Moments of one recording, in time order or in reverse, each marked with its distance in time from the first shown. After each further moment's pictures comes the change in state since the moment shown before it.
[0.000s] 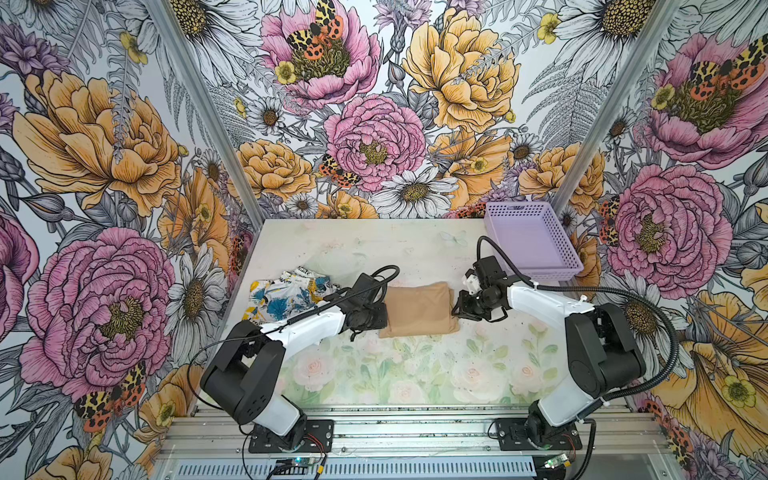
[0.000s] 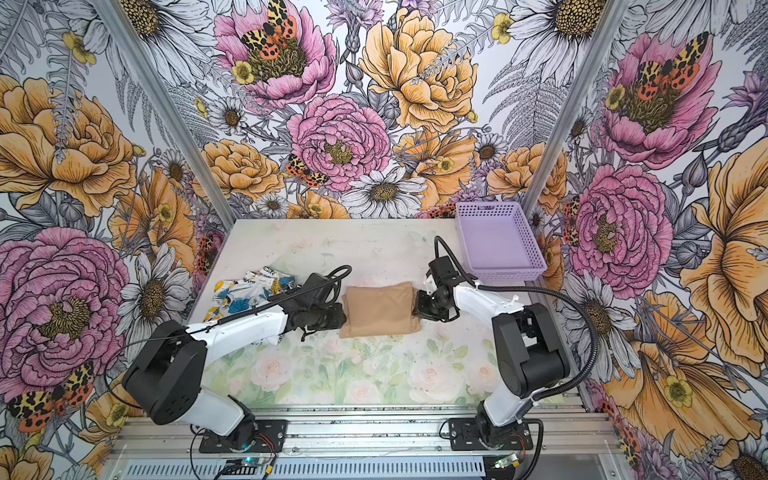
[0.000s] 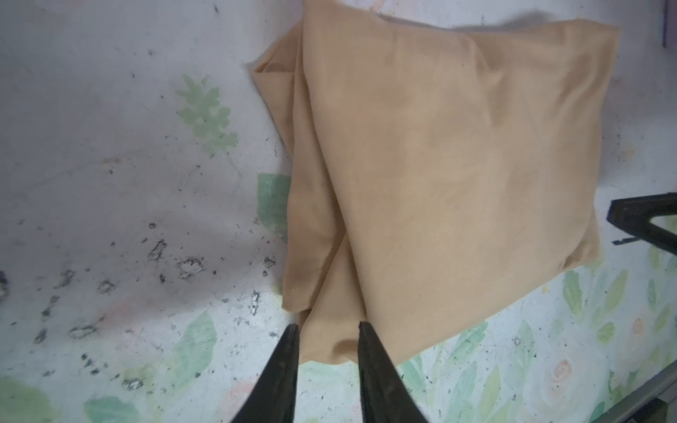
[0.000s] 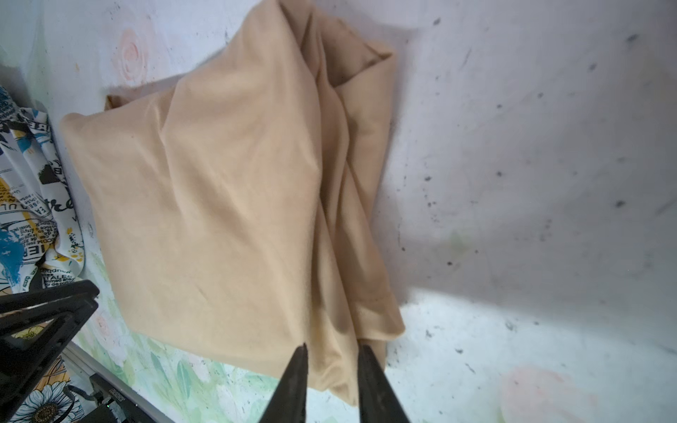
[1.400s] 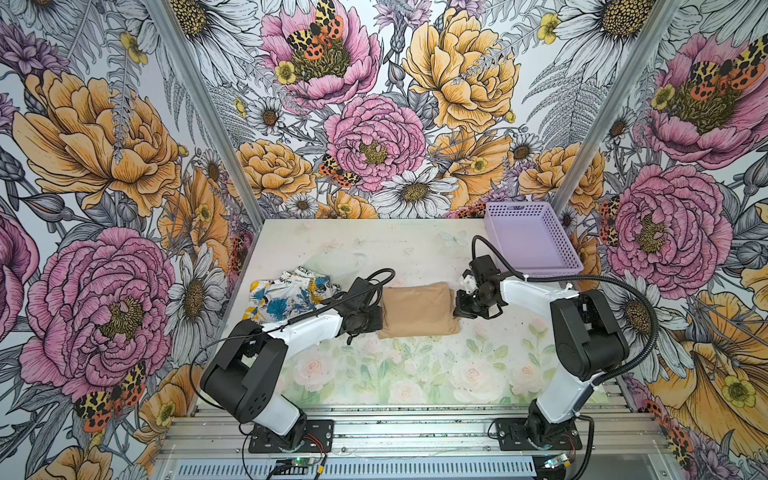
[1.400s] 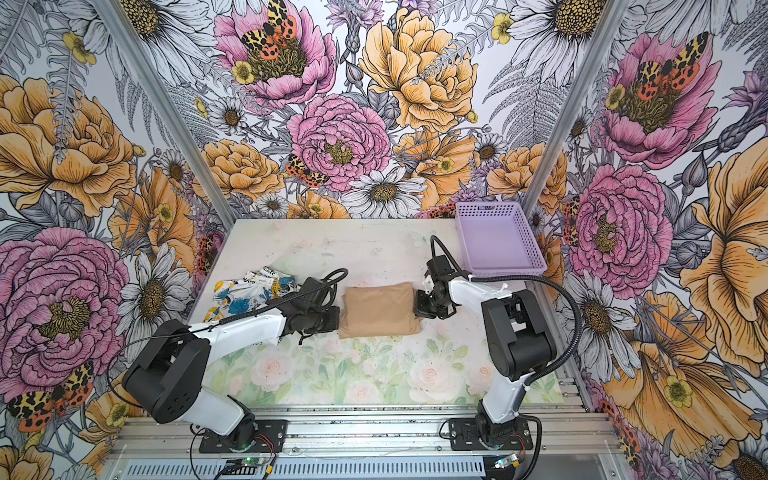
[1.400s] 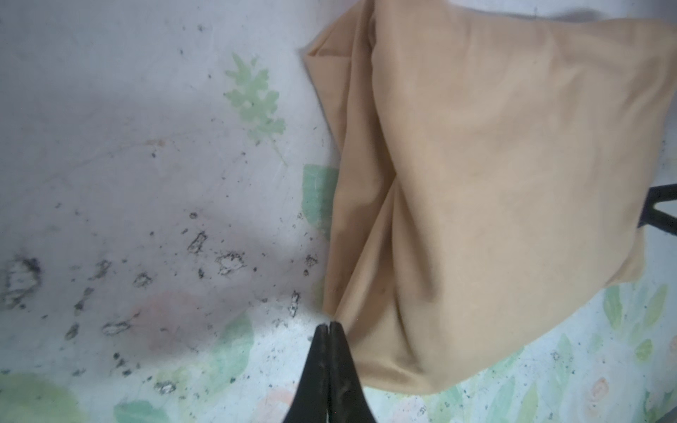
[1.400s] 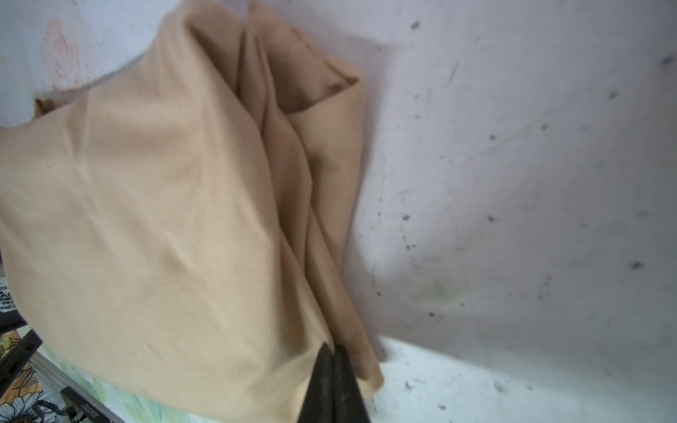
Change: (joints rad) left arm 0.034 -0.039 -0.108 0.054 -0.016 -0.007; right arm -0.019 0.090 0.019 0.008 0.013 -0.033
